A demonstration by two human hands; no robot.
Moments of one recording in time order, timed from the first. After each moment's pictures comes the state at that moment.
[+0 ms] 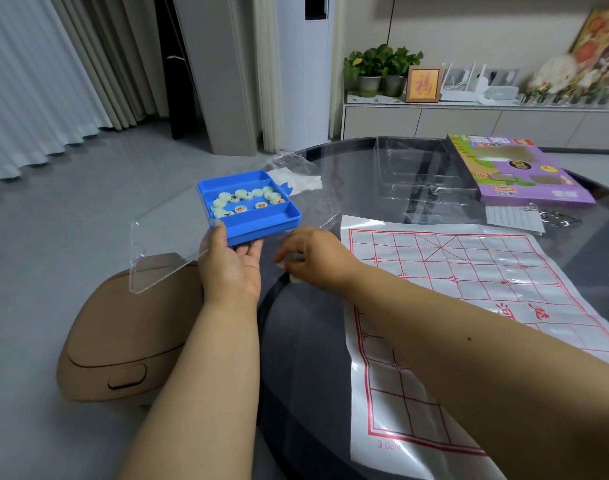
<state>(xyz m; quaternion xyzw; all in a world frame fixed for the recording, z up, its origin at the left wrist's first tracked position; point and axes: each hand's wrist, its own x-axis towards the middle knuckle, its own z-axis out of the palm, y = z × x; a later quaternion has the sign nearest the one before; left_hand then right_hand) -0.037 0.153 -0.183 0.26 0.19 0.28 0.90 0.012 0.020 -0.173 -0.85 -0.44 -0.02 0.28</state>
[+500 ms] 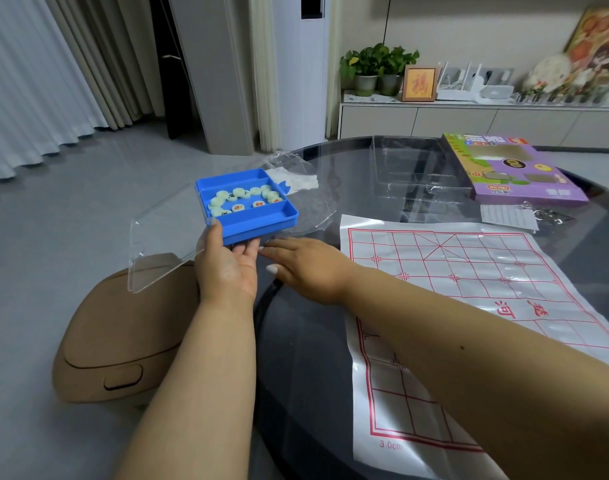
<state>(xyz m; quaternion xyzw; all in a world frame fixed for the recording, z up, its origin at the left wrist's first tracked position) -0.037 0.155 -0.187 0.28 0.19 0.28 0.90 0.007 0.019 -0.178 -0.86 -0.50 0.00 0.11</state>
